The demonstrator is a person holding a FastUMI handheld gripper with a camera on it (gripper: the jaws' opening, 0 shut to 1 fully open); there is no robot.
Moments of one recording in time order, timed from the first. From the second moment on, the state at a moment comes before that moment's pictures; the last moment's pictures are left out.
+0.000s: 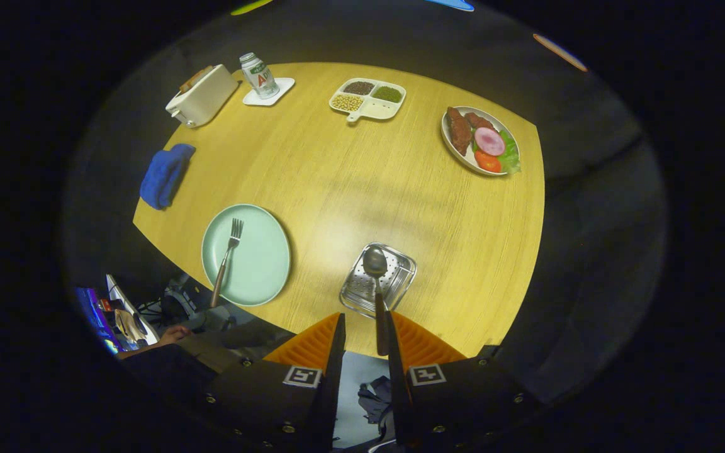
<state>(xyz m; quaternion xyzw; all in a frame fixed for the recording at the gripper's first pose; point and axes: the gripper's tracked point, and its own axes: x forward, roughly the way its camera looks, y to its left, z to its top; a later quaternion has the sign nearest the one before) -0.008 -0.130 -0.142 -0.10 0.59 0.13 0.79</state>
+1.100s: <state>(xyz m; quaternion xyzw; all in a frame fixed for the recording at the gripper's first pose) -0.080 0.074 -0.237 -0.01 0.62 0.22 0.75</state>
